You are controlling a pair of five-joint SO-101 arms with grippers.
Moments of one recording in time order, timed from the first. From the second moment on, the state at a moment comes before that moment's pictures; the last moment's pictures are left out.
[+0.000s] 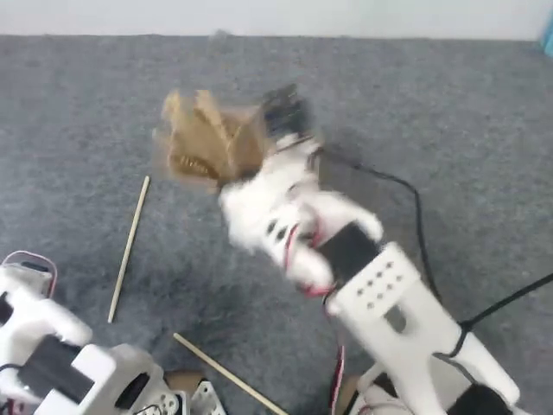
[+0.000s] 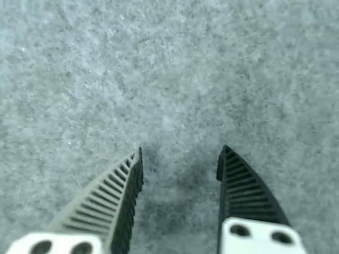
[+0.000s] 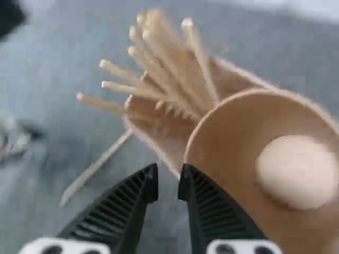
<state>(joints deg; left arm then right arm) -64.6 -5.4 49.9 39.8 22.9 -50.5 -29.9 23.6 57.4 -14.5</state>
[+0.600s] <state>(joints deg) -65.7 -5.4 49.9 39.8 22.9 -36.6 -22.4 27.6 45.2 -6.8</state>
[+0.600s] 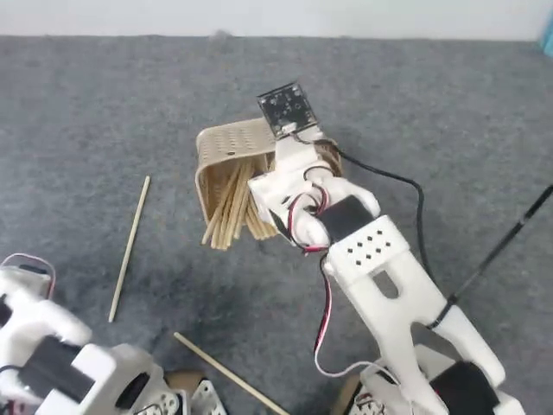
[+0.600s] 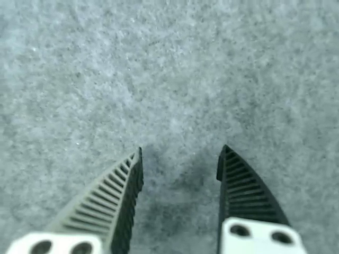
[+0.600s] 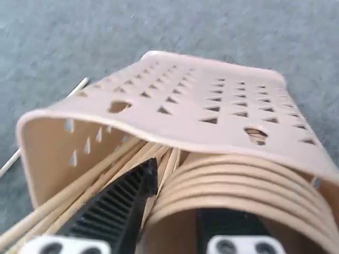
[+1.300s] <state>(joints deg) -65.7 -5.4 49.9 39.8 22.9 -34.2 16.2 -15.2 43.2 -6.8</state>
